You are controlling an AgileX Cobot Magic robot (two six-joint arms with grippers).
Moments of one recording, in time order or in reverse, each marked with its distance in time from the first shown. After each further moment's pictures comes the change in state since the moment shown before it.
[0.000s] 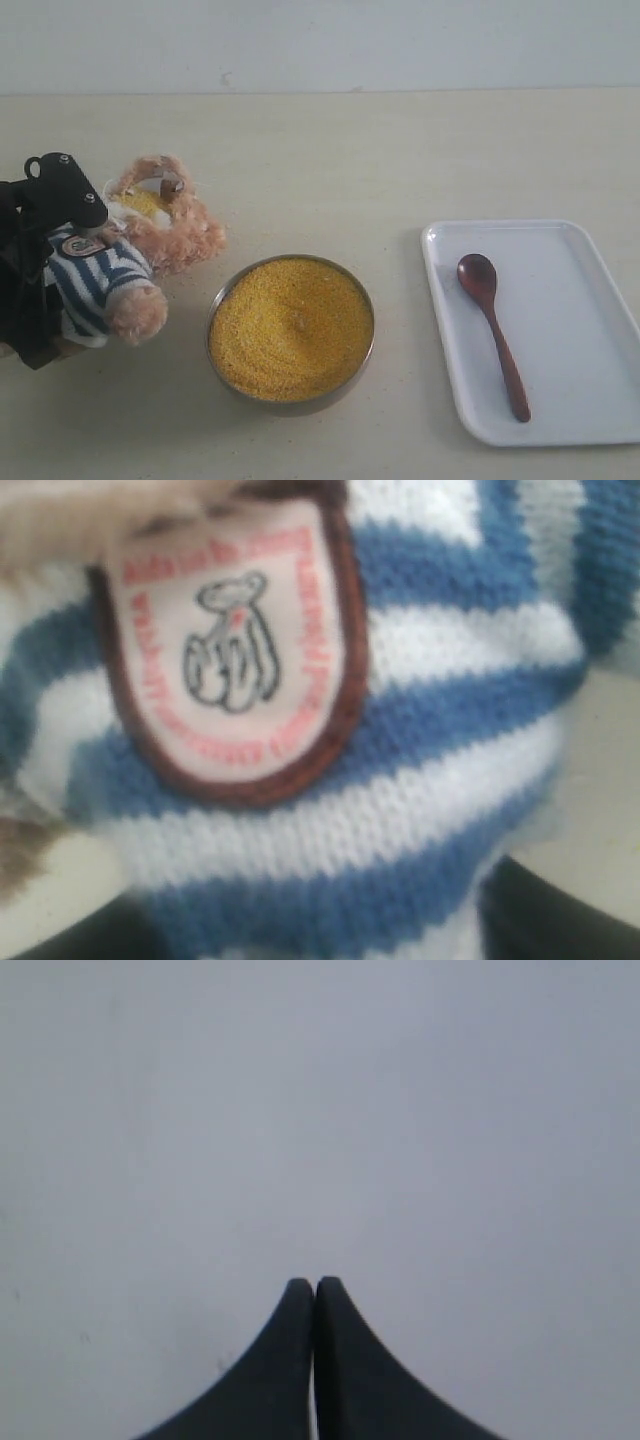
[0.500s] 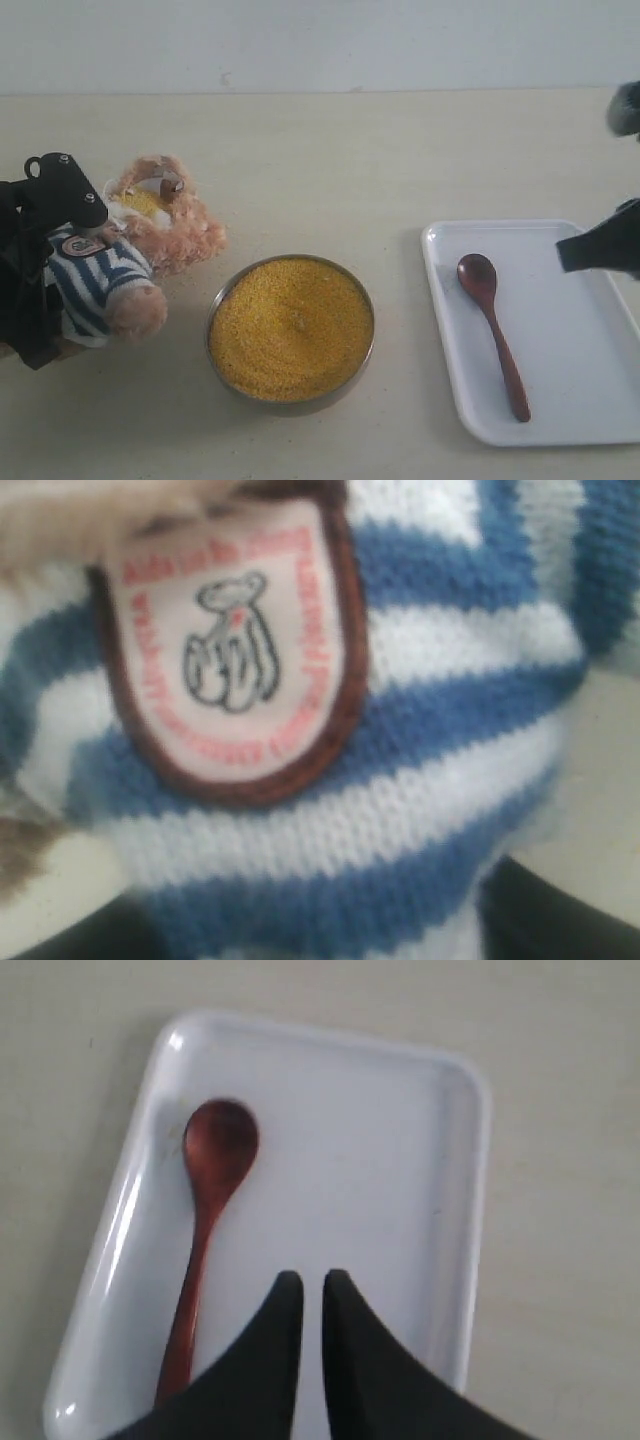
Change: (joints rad) left arm 0.000 0.000 0.000 -0.002 0.000 0.000; right arm 0.160 0.982 -0.393 -0.007 0.805 -0.279
